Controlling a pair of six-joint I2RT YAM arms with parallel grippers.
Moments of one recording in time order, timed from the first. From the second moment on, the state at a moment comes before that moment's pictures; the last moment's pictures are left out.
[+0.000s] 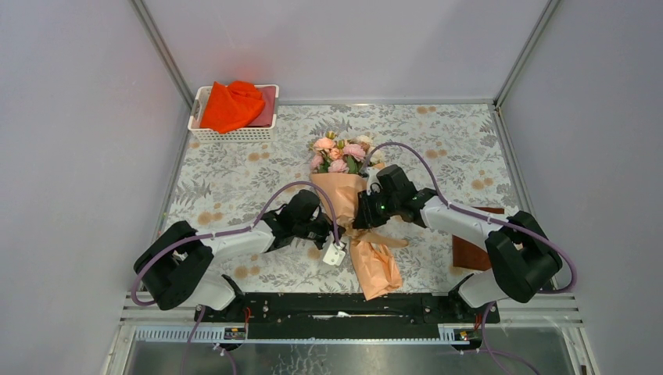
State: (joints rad) left arm -0.78 1.41 0.58 0.10 0.60 1.34; right arm 0.65 1.46 0.79 -0.20 -0.41 0.36
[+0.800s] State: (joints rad) left arm -0.78 1.41 0.58 0.10 0.60 1.34; right arm 0.65 1.41 0.87 -0.30 -0.42 0.34
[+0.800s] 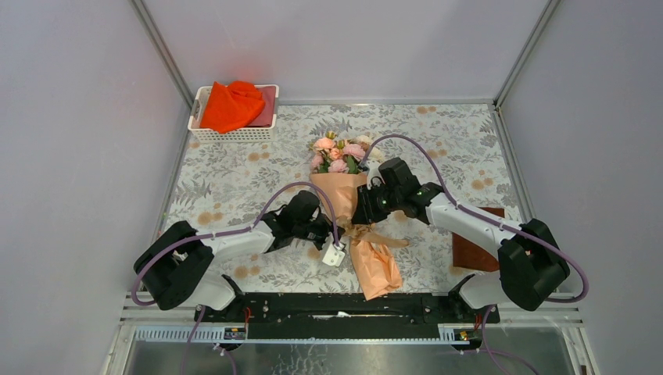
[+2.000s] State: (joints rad) left arm -0.78 1.41 0.58 0.10 0.60 1.34; right arm 0.66 1.49 0.86 -0.27 -0.42 0.35
